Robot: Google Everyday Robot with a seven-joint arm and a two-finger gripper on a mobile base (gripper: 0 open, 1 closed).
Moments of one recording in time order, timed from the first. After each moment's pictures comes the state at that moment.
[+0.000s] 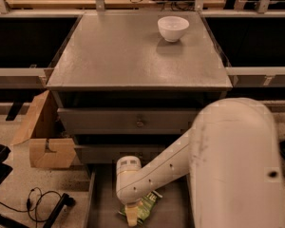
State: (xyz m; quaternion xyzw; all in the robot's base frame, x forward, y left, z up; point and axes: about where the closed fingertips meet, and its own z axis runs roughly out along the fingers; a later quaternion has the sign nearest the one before) arm 0.458 0.040 0.390 -0.74 0.67 -0.04 0.07
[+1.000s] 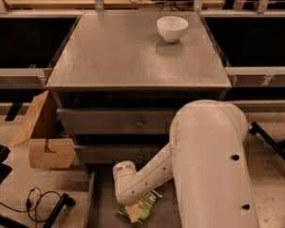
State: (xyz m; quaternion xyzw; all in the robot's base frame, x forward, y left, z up) arm 0.480 0.043 0.342 -0.78 0.61 -0.07 0.07
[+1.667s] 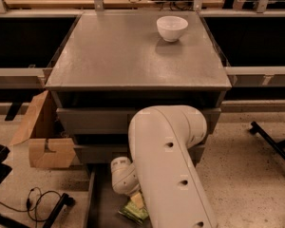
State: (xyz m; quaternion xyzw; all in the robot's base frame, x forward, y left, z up) arm 0.545 0.029 0.265 -0.84 0.53 -0.12 0.01
